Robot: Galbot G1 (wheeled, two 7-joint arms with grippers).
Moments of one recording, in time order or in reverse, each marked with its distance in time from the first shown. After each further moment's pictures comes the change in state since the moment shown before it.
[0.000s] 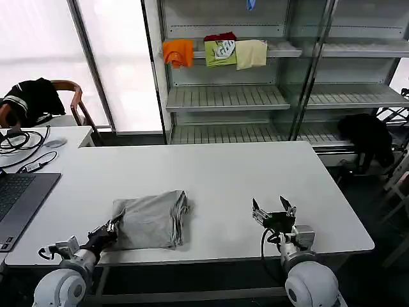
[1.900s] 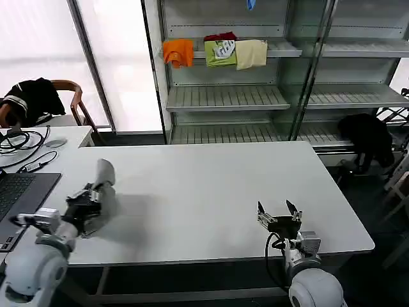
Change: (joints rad) left arm -0.096 0.151 0.045 -0.154 0.130 0.017 -0.024; right arm -0.067 0.015 0.038 0.026 -0.025 0.024 0.007
